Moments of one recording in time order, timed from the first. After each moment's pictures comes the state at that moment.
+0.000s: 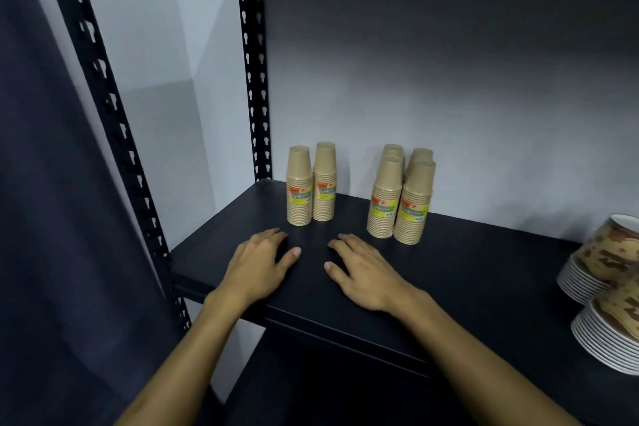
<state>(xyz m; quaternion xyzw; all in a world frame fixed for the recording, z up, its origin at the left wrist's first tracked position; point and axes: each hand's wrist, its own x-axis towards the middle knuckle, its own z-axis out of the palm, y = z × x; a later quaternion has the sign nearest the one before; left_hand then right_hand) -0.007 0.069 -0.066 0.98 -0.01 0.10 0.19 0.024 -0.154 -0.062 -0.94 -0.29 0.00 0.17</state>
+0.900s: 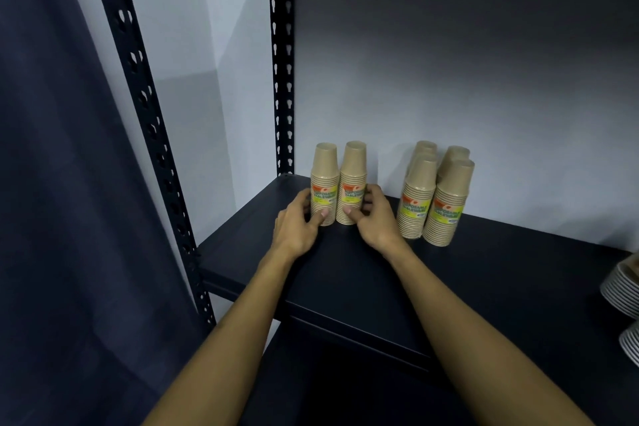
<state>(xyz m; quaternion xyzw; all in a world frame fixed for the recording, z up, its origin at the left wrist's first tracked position) 0.064 0.073 -0.068 0.86 0.01 0.19 0.48 0.102 -0.098 -0.050 -0.81 -0.14 -0.06 0.57</state>
